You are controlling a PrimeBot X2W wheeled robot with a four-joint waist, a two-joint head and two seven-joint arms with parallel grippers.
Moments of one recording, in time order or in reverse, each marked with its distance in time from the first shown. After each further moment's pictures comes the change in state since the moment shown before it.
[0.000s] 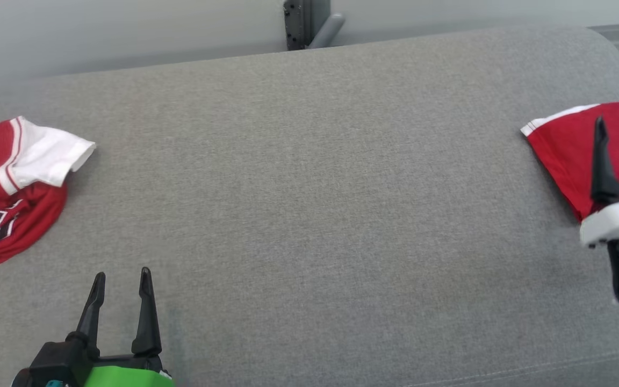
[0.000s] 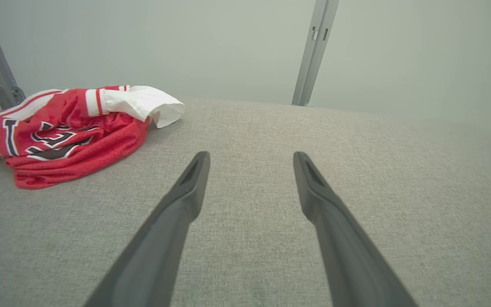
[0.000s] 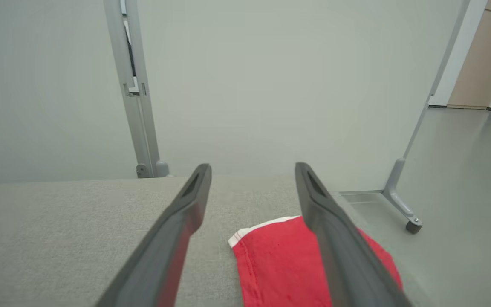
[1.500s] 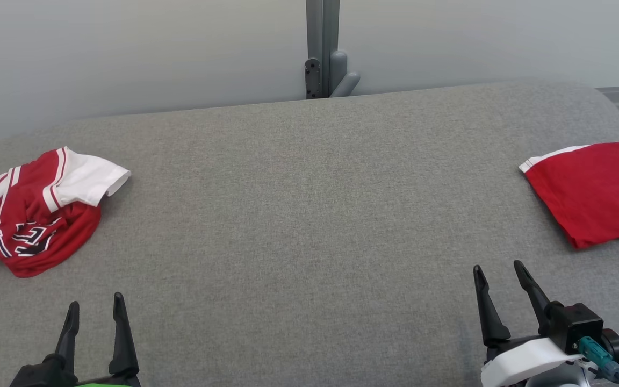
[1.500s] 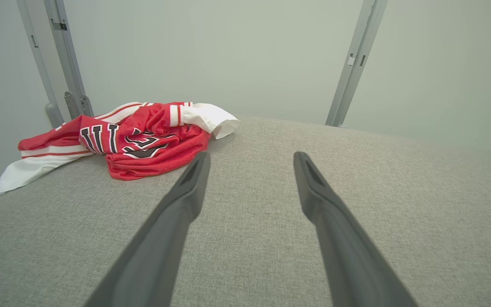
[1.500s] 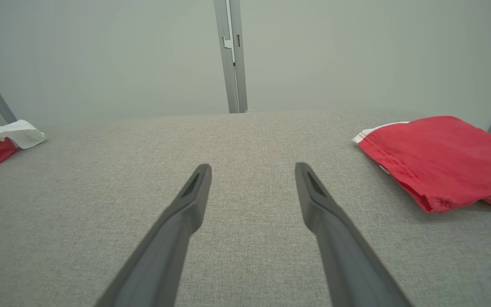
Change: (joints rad) left arm 0.040 -0.001 0.080 0.051 -0.010 0.016 0.000; right arm 0.477 0.281 0.115 -0.267 -0.136 0.000 -0.001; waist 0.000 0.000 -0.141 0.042
